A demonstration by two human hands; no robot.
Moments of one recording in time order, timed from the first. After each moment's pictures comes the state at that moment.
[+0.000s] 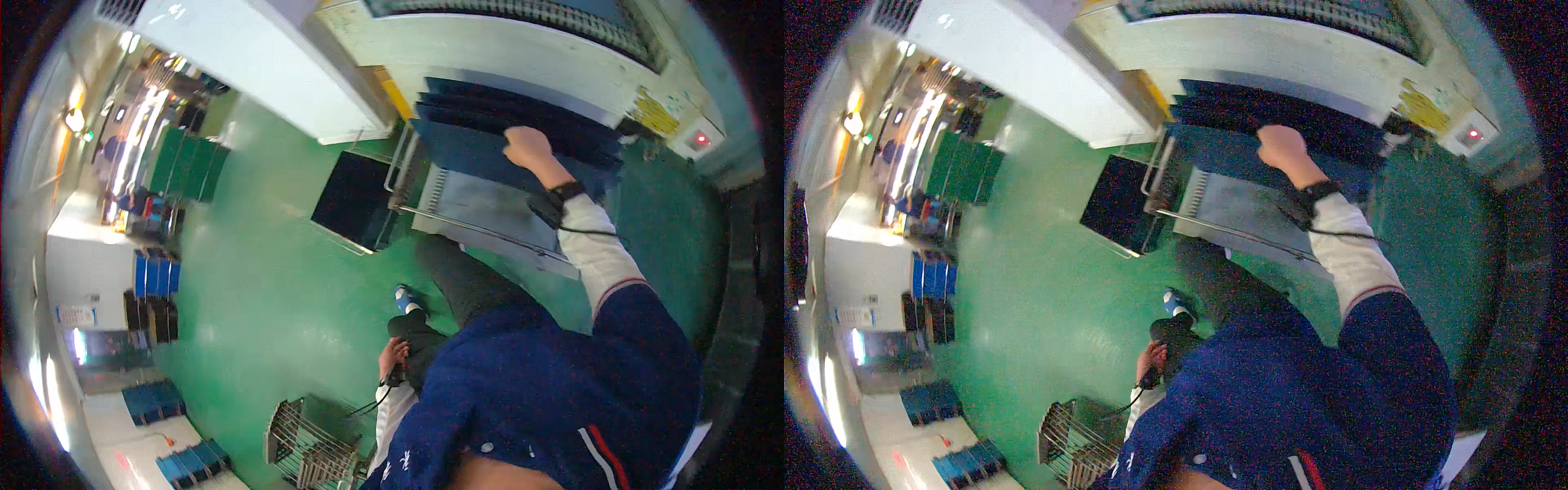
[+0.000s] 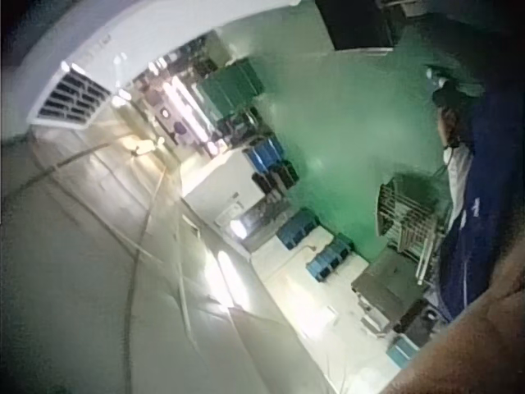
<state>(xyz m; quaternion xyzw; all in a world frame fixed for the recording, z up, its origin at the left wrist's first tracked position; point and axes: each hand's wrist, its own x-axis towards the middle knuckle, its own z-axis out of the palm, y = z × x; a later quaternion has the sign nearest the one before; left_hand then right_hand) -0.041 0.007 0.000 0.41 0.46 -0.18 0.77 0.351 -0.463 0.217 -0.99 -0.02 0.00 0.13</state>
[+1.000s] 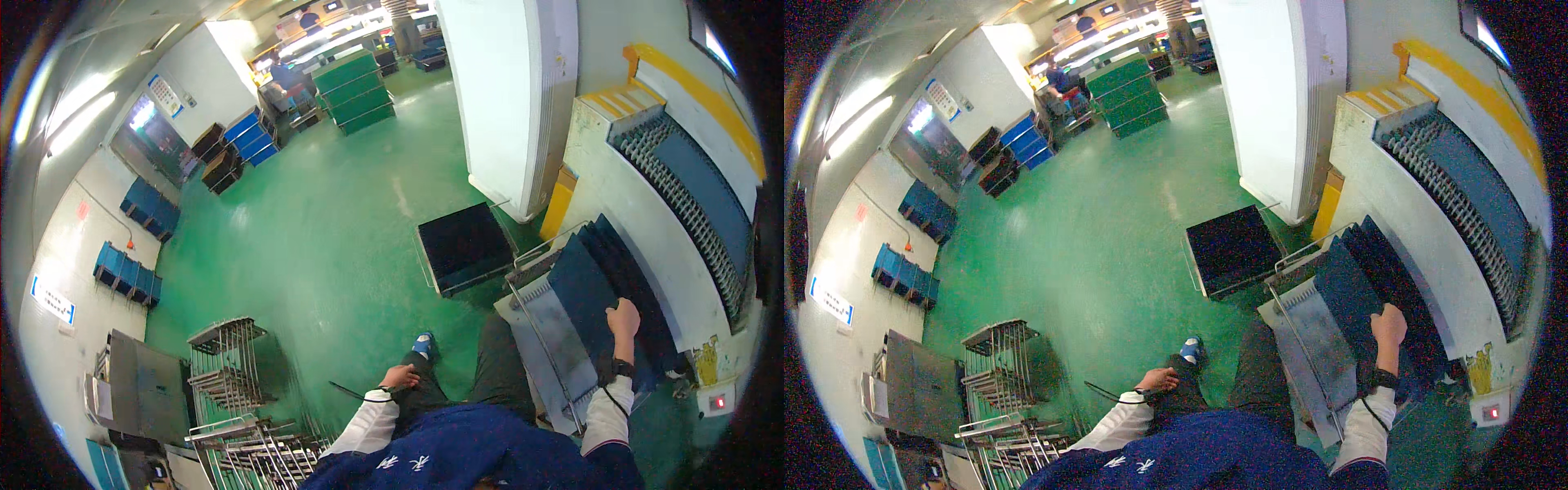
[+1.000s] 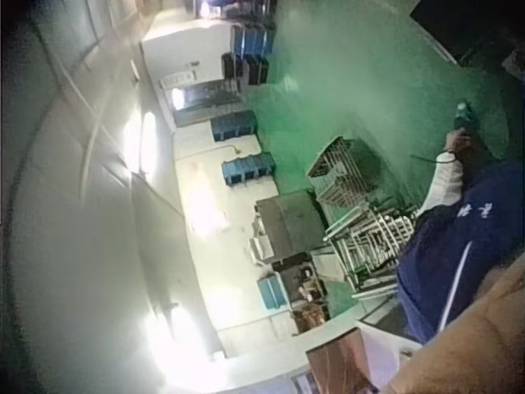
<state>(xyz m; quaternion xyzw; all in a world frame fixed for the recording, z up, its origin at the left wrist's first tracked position) -0.040 -0.004 -0.003 0.40 0.47 -0.14 0.78 0.321 -0.421 0.271 -0.99 0.04 0.06 0.09</state>
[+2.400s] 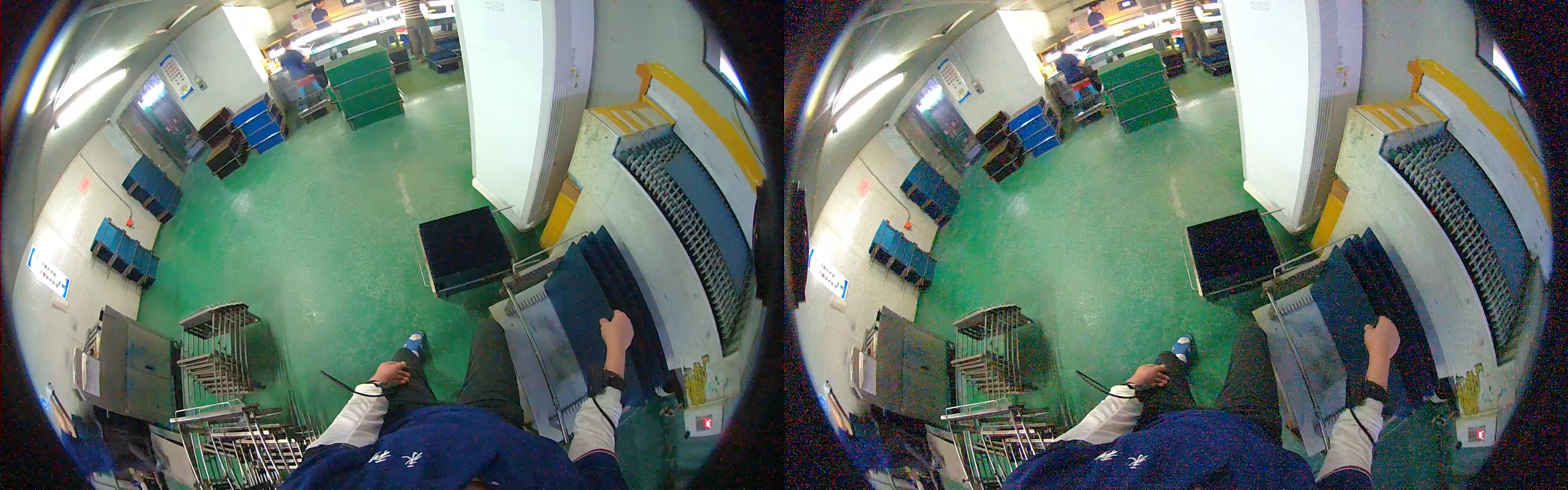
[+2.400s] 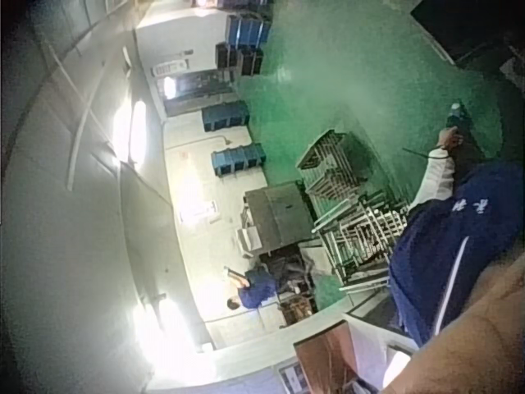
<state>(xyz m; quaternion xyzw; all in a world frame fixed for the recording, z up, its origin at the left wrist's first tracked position) -0.036 -0.009 0.014 0.41 0.48 -0.15 0.76 0.324 -0.428 0.261 -1.00 0.03 0.03 0.08</state>
